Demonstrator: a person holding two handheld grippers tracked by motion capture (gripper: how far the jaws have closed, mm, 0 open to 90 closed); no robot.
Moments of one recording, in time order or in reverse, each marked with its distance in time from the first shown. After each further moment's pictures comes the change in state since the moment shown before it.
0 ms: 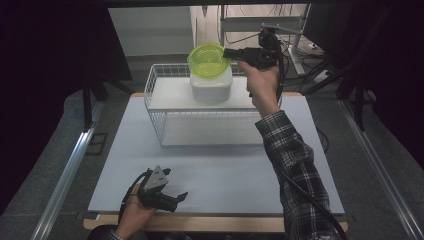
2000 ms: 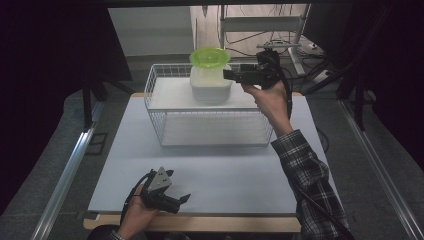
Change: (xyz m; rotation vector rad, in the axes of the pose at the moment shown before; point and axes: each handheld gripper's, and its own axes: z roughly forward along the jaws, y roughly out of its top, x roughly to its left) left arm -0.005 0.001 0.006 0.017 -0.014 0.021; right arm -0.006 -0.038 -0.019 0.042 -0.063 -0.408
